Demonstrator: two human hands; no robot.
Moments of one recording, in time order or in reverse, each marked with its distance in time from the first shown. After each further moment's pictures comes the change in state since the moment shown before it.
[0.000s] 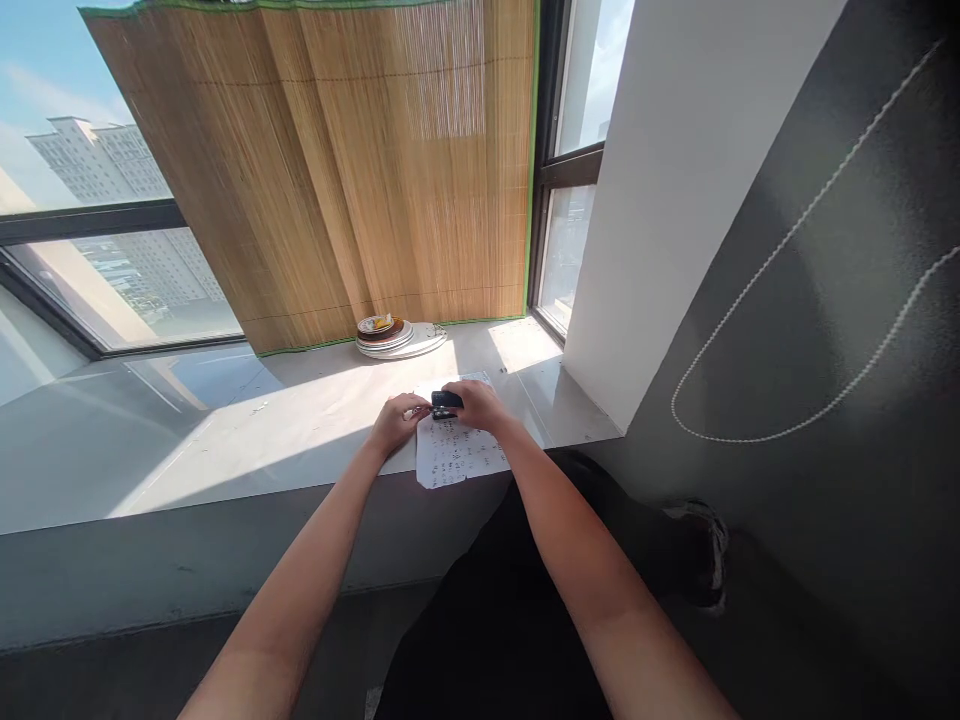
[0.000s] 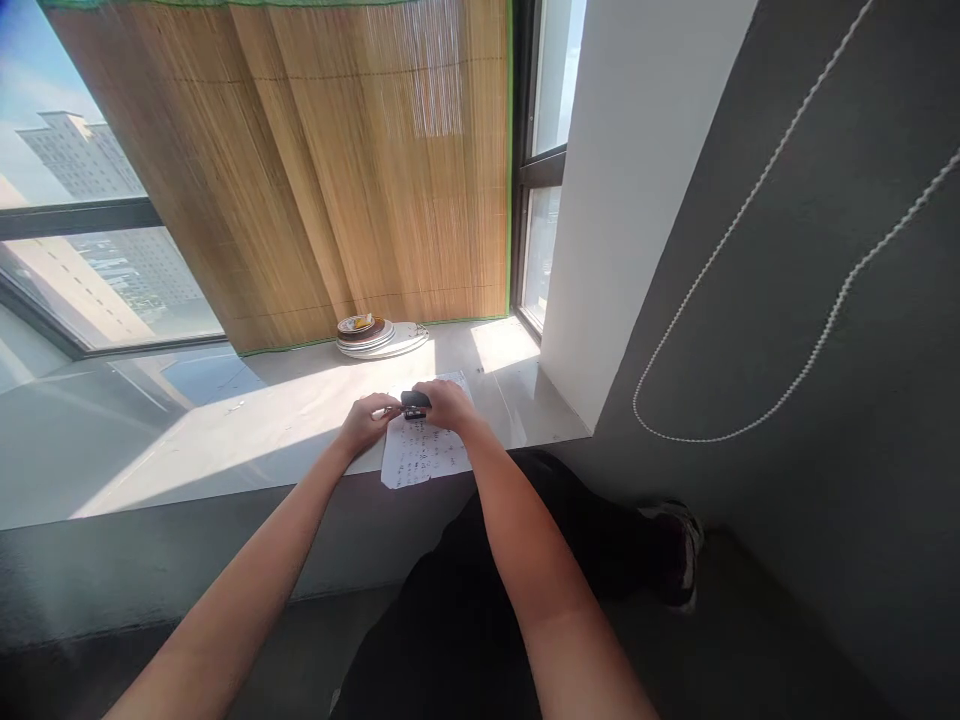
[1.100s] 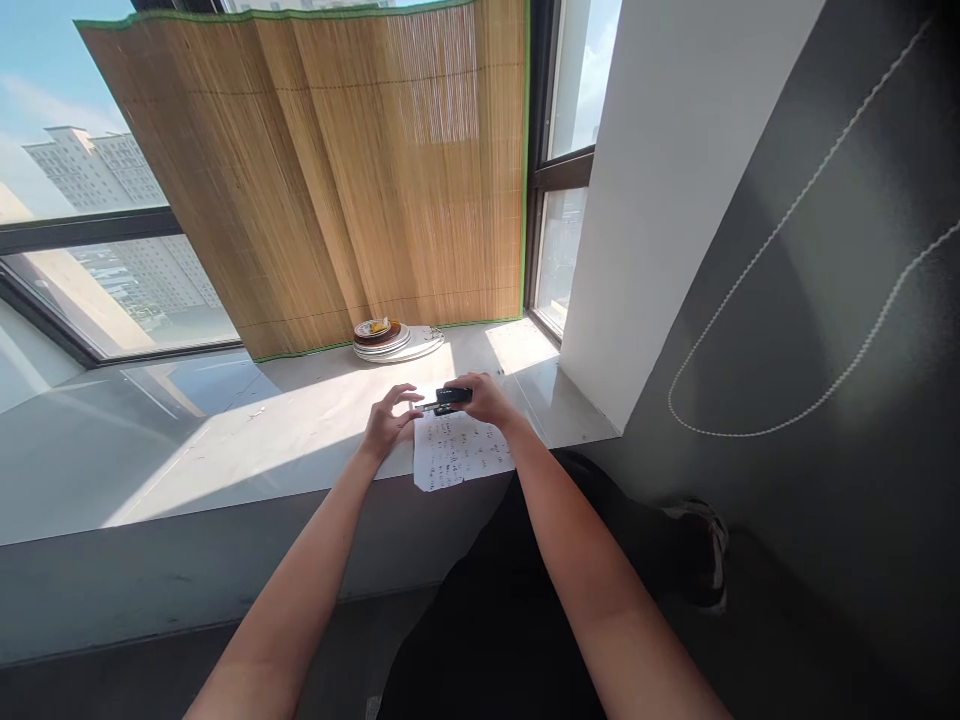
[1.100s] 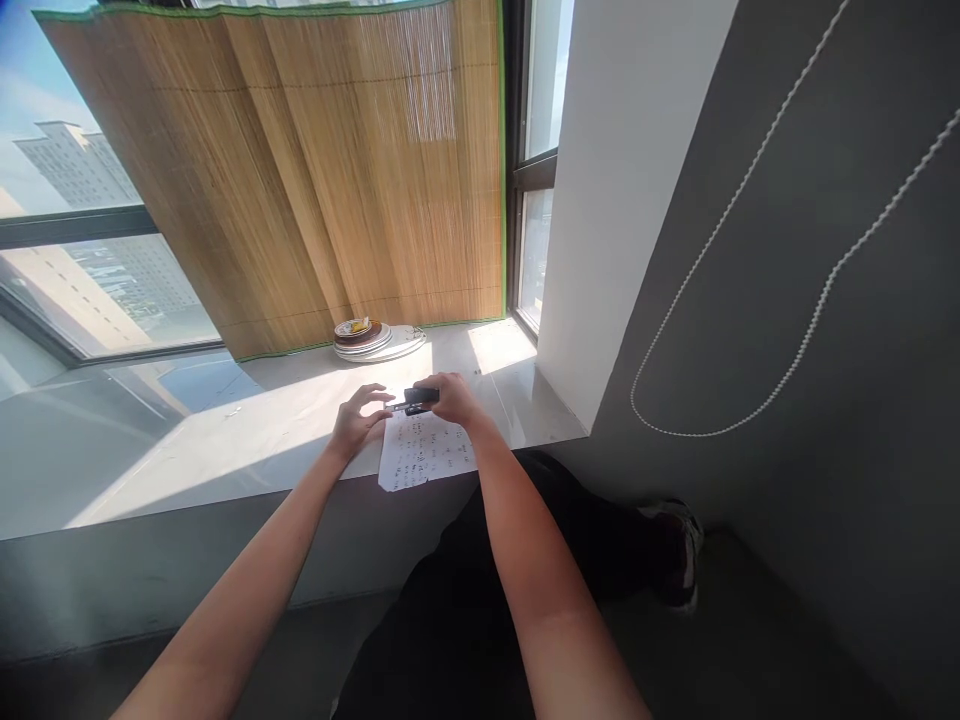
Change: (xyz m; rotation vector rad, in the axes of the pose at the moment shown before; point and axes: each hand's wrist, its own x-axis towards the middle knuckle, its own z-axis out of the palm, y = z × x) left_hand -0.005 0.020 -0.011 -0.118 0.140 -0.031; right_hand 0.002 0.021 -0.011 0.292 0.153 -0.046
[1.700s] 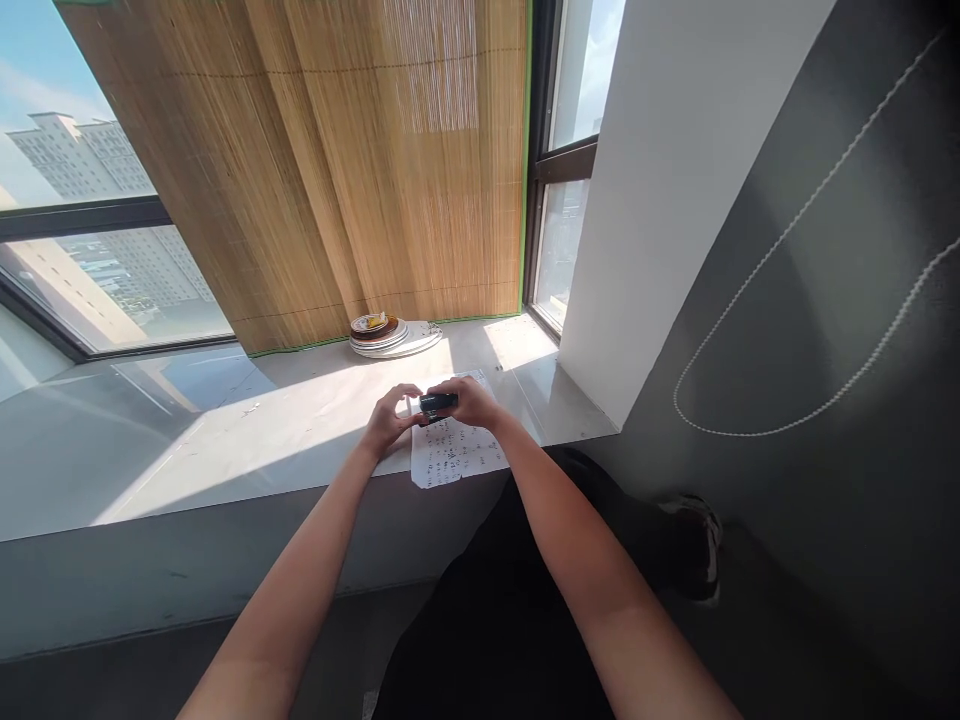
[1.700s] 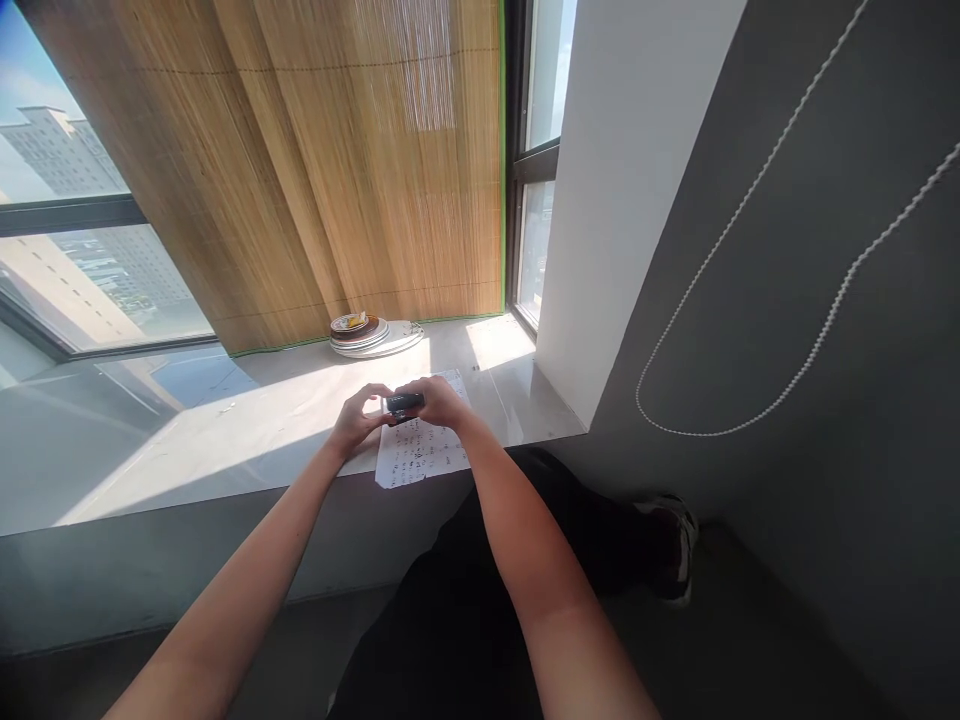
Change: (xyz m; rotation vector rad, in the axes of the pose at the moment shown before) left_hand 0.004 -0.017 0.005 0.098 -0.104 0.001; right_hand 0.005 -0.009 0.020 0.062 -0.095 -0.108
